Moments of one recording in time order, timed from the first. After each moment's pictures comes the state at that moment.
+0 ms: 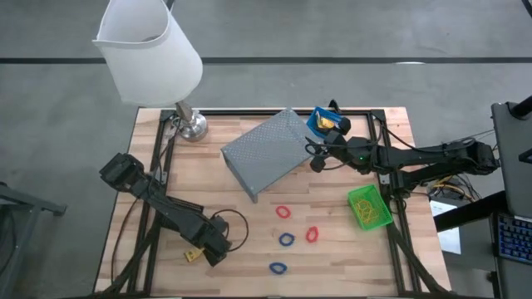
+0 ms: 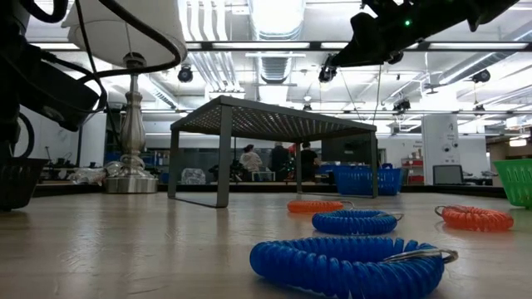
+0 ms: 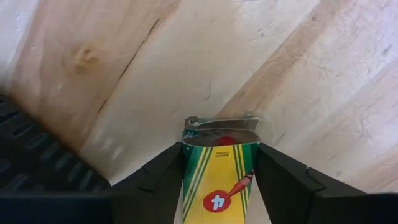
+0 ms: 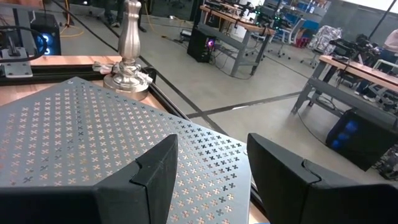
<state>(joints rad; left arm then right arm) -0.62 1.78 0.98 -0.76 0.13 -1.30 -0.07 1.07 0.63 0.21 0.62 -0.09</state>
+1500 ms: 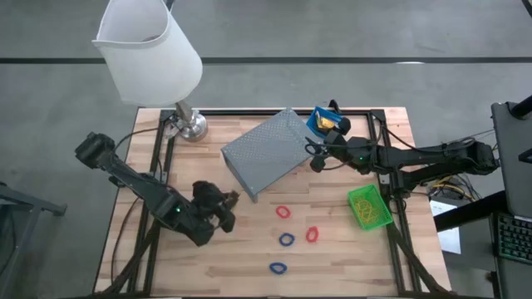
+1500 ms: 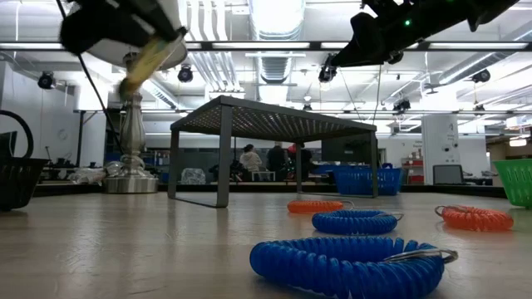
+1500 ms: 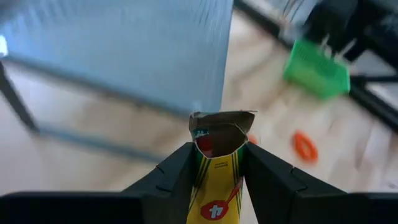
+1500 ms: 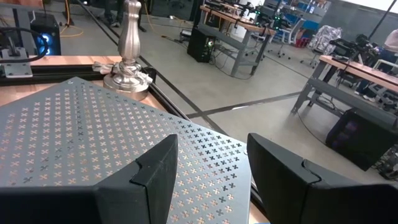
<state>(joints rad) -0.61 1.39 1.00 -0.62 -0.89 -1.26 -0.07 1.07 0.63 0.21 0.62 -0.09</state>
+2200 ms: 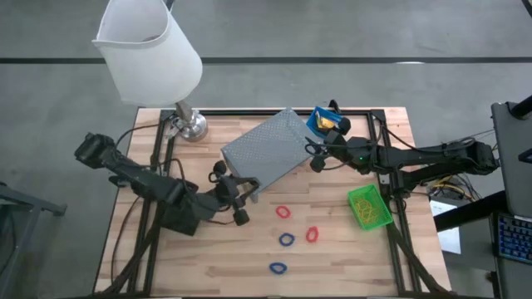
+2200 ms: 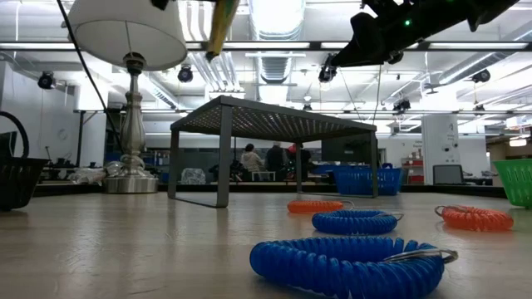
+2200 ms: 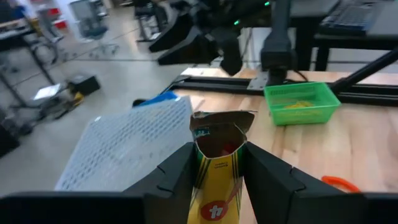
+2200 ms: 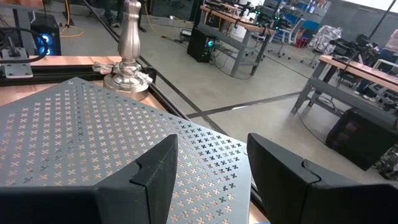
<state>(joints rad) -0.44 1.39 1.00 -0.03 -0.88 -0.16 -0.07 1.07 0.63 0.21 0.62 -0.09</state>
